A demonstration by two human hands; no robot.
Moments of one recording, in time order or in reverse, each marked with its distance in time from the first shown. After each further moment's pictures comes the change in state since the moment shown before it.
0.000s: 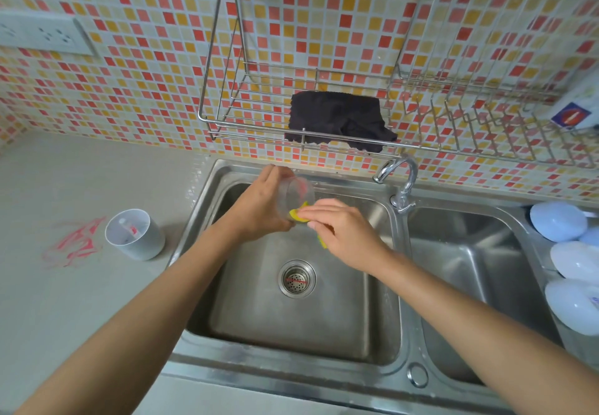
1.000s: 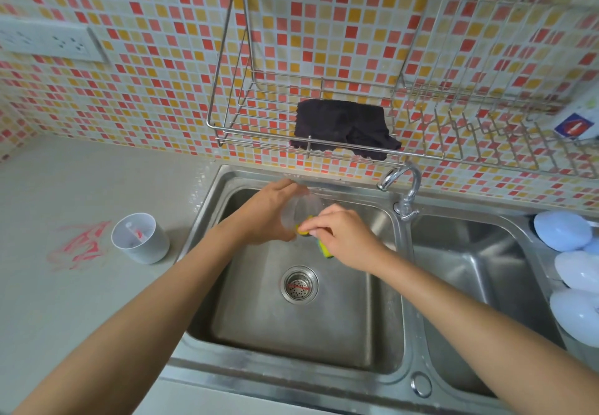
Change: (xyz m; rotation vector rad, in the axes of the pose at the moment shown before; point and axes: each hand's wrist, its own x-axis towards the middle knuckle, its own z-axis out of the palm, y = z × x) left_hand 0.002 0.006 -0.008 0.099 -0.171 0.036; right_hand 0.007 0.002 -0.001 0.037 -0.192 0.216
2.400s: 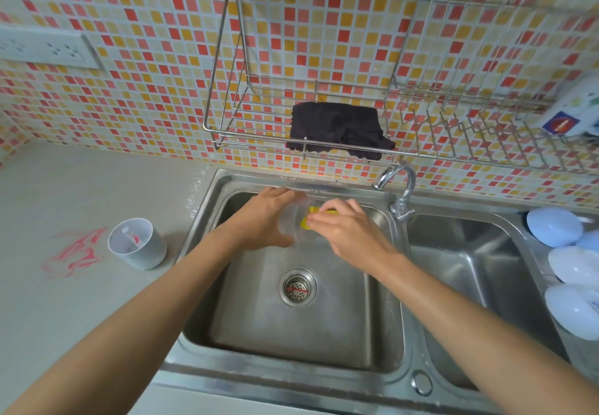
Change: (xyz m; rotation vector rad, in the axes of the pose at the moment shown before) left_hand -0.006 -0.003 0.002 0.049 -0.050 -0.007; right_hand -0.007 0.012 -0.003 -0.489 0.212 -0.385
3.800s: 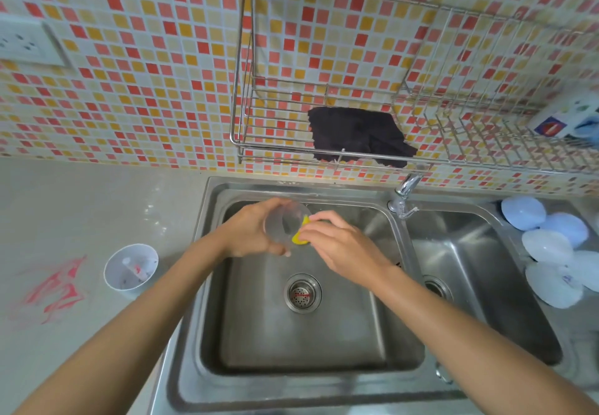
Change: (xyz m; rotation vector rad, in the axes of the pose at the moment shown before) left_hand -0.007 -0.088 -0.014 -0.447 -0.126 0.002; right_hand 0.044 -0.051 0.027 0.094 -0.086 0.180
